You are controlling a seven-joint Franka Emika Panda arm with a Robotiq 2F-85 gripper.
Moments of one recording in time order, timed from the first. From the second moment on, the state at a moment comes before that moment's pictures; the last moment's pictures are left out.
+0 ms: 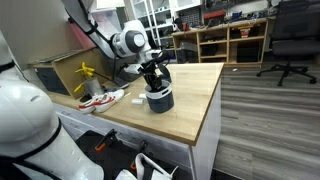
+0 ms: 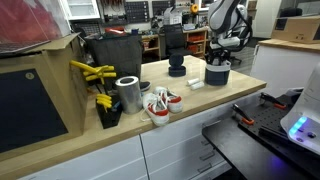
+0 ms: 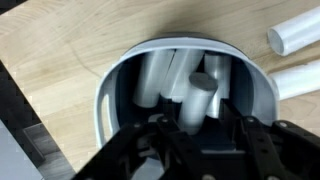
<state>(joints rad) 0.01 0.11 -0.06 -2.47 -0.21 2.58 0.51</state>
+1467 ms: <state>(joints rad) -0.03 0.11 -0.09 -2.47 -0.04 2.58 0.33</state>
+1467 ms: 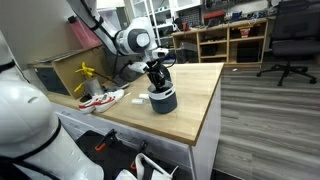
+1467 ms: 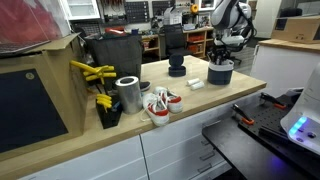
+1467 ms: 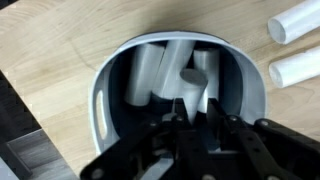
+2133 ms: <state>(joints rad) -0.06 0.10 -0.09 -2.46 0.02 2.52 0.26</state>
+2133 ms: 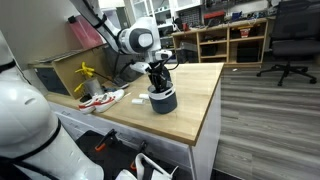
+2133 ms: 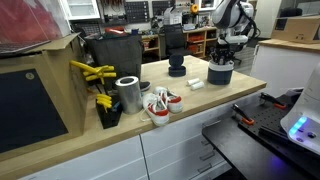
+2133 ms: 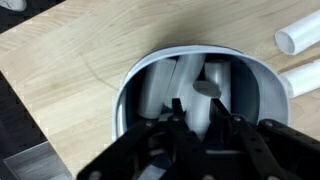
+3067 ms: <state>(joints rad) -0.07 0.23 -0.10 -2.41 0.02 2.54 0.26</state>
